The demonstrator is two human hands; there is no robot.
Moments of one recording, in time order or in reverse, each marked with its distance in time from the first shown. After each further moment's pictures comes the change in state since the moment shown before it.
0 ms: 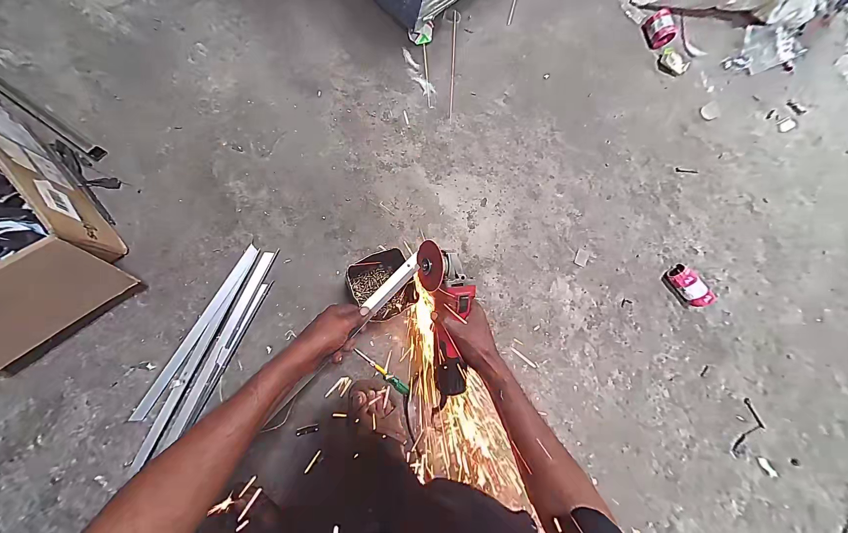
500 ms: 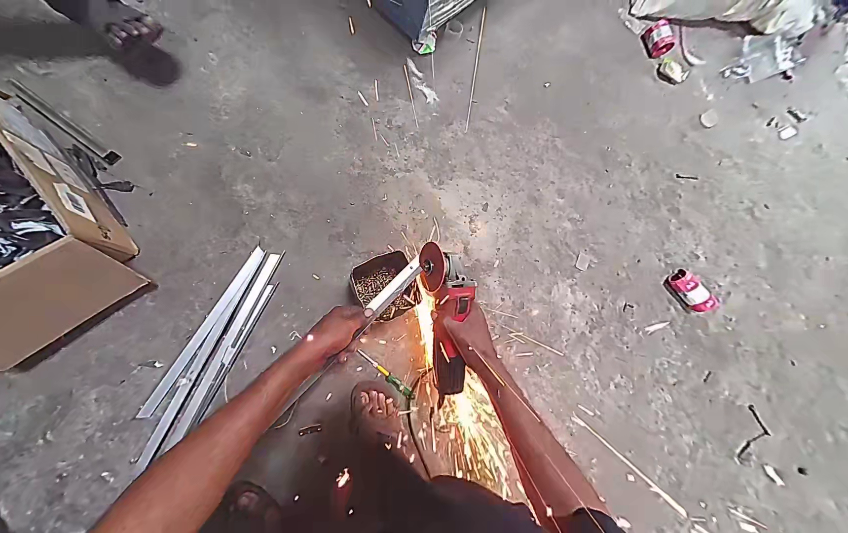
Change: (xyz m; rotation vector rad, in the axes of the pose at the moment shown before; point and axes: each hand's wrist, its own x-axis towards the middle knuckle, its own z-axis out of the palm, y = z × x) left_hand 0.000 0.000 0.002 0.039 0.008 -0.013; right_hand -0.002 -0.008 0.005 -0.033 0.016 0.041
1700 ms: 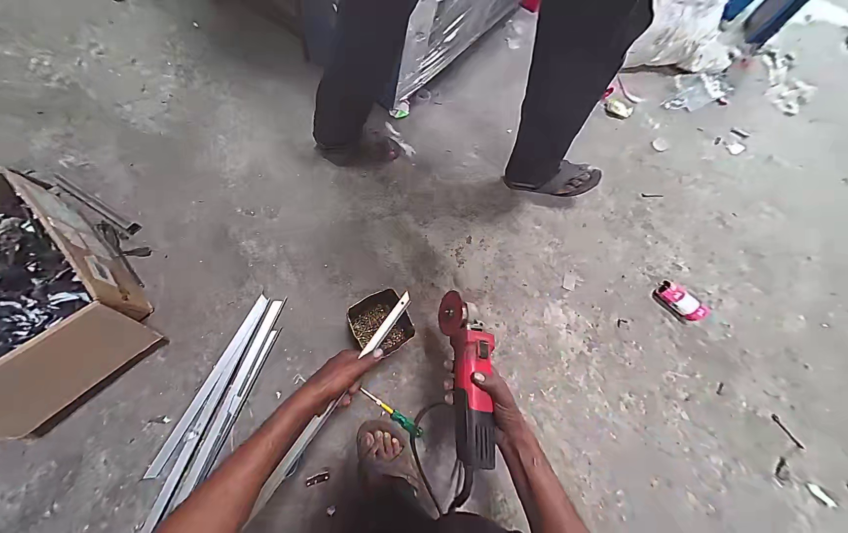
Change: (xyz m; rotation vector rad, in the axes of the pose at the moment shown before) left_hand -0.005 -0.003 0.001 0.094 -0.095 0.001; right_hand -0.052 0.061 -0.032 1.225 -0.377 0.048
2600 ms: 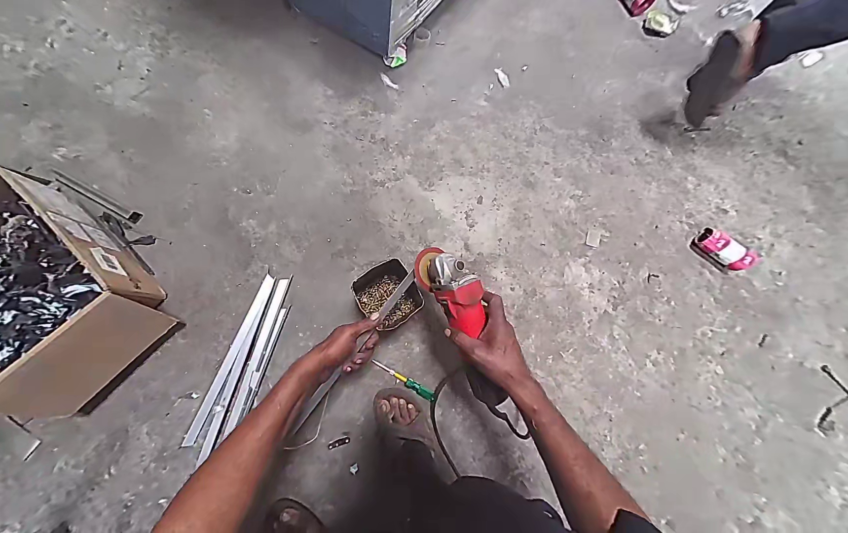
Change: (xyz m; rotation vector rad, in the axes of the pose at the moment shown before) left_hand 0.000 0.010 -0.008 -0.225 -0.176 -0.051; right_hand 0.025 -0.018 0.053 -1.361 0.299 -0.277
